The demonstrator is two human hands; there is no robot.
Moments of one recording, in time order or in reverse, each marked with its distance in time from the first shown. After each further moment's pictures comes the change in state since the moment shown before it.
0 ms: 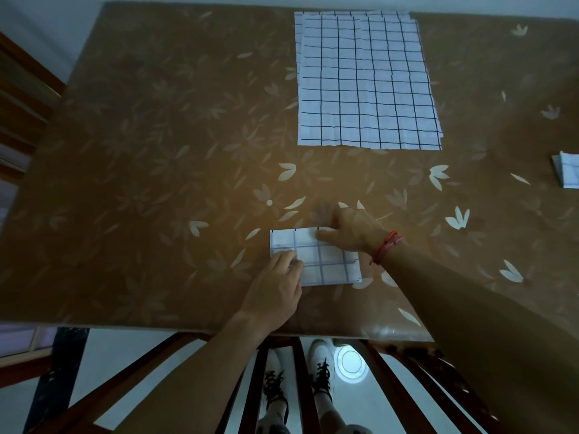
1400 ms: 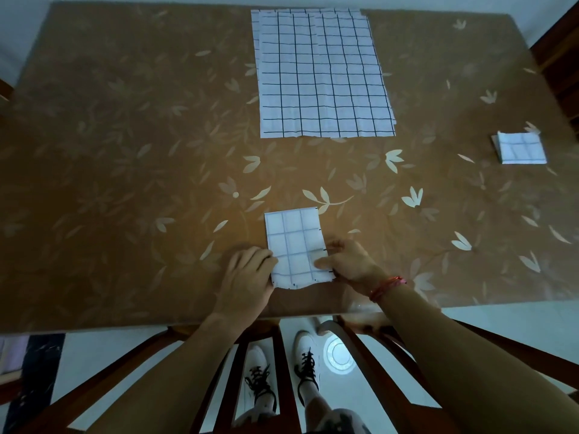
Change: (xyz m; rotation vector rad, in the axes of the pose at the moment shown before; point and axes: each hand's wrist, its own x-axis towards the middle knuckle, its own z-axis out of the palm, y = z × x) left_hand -0.017 0.010 0.013 0.066 0.193 0.093; right_hand -0.095 0.034 0.053 1.176 0.027 0.322
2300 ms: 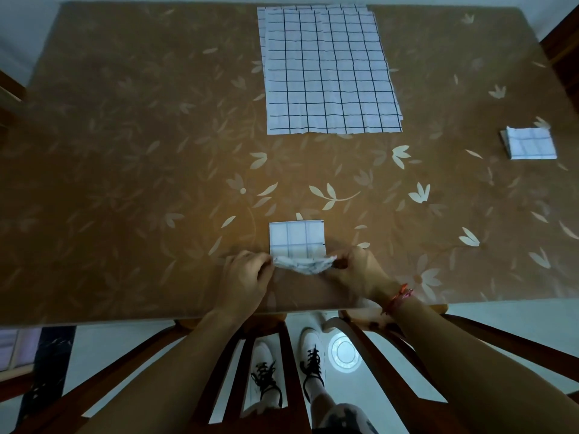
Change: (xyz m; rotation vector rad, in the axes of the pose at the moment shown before) left_hand -0.002 -0.005 -0.014 -0.190 -0.003 -0.263; right_hand -0.019 0.013 -0.006 -0.728 -0.001 -0.311
